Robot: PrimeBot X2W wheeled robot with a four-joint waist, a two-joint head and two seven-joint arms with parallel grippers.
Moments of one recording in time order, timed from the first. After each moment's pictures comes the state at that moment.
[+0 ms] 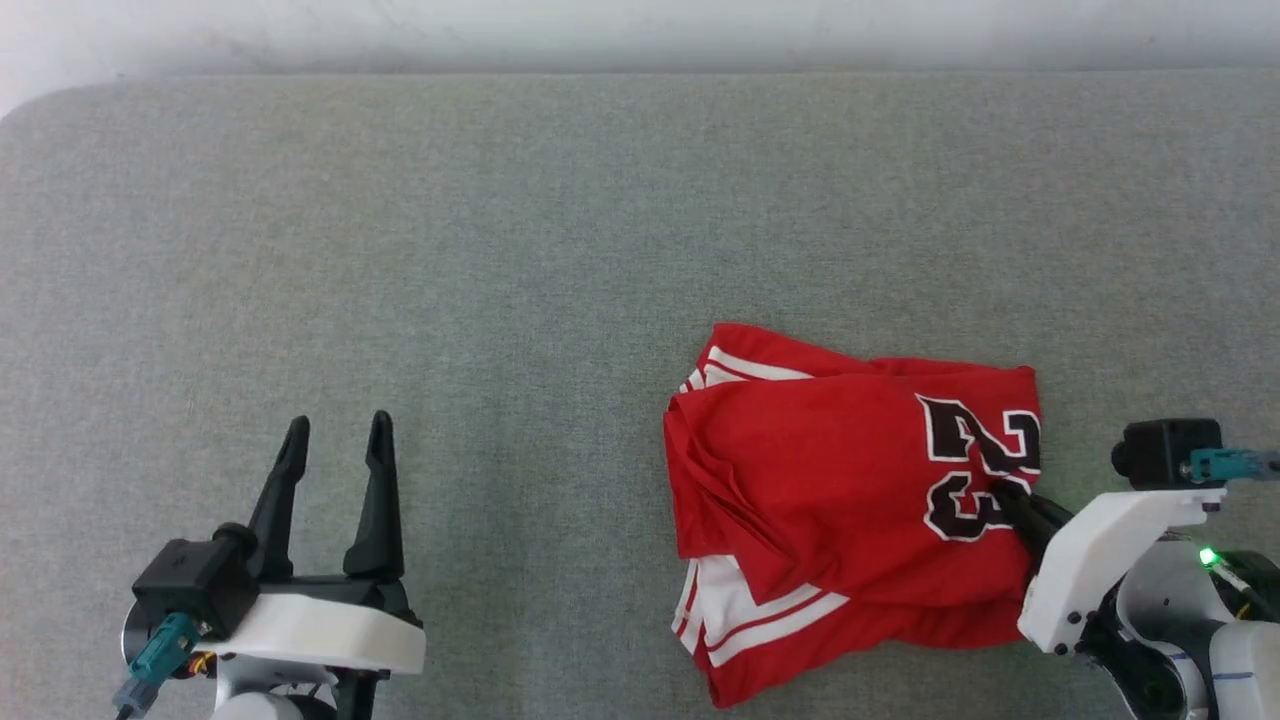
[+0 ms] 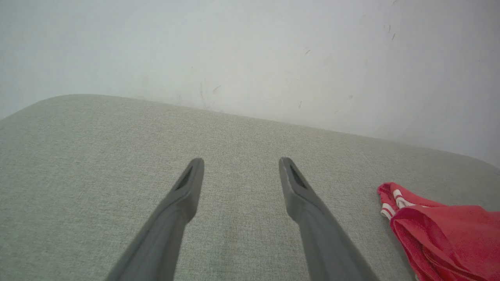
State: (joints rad) left arm 0.00 0.27 -0.16 -0.08 -0.45 0.11 -0.23; right arm -0.07 -0.10 -0.07 0.00 0.38 0.13 0.59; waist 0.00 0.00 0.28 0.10
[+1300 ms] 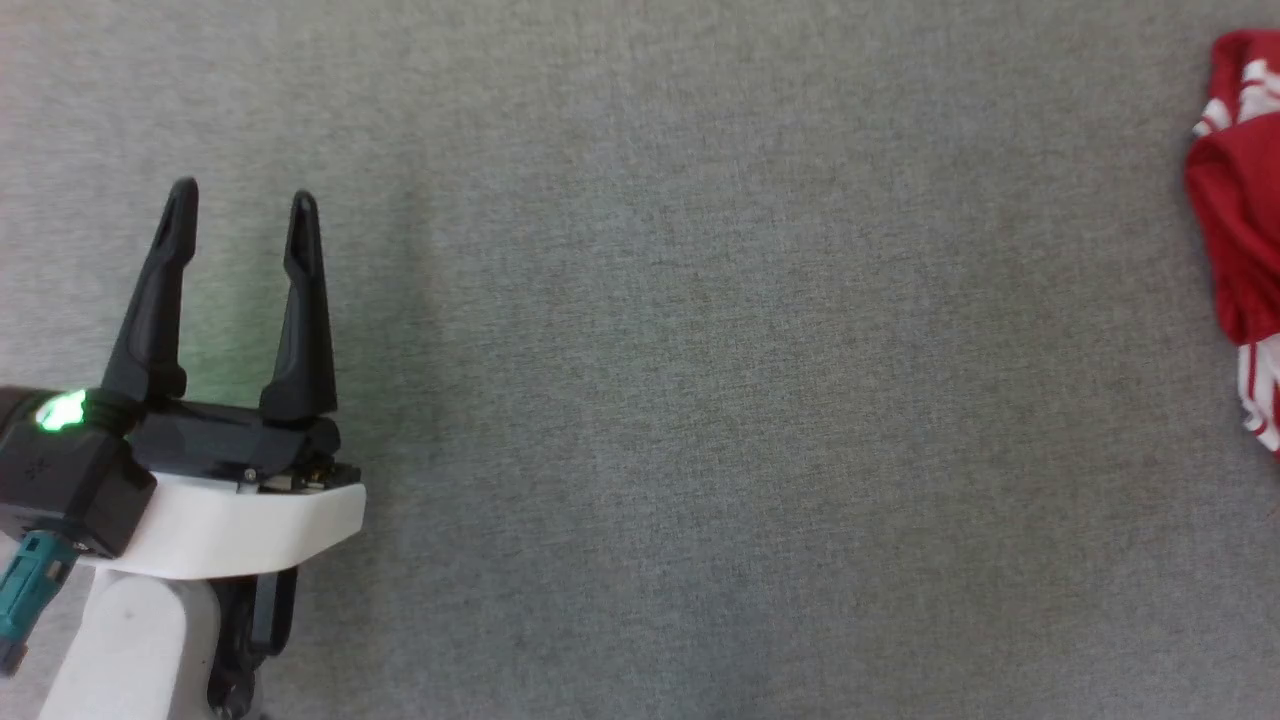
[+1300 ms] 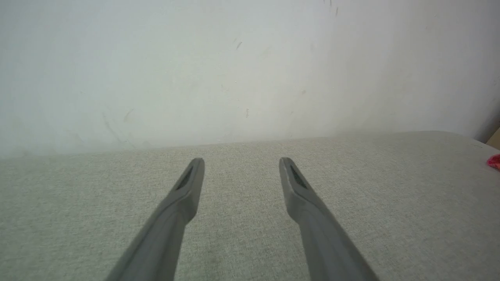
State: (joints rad) left arm -0.20 0.39 -0.14 -0.33 -0.34 0.12 -0.21; right arm -0.44 -0.59 -0.30 0.20 0.01 0.13 0.41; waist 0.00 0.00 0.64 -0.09
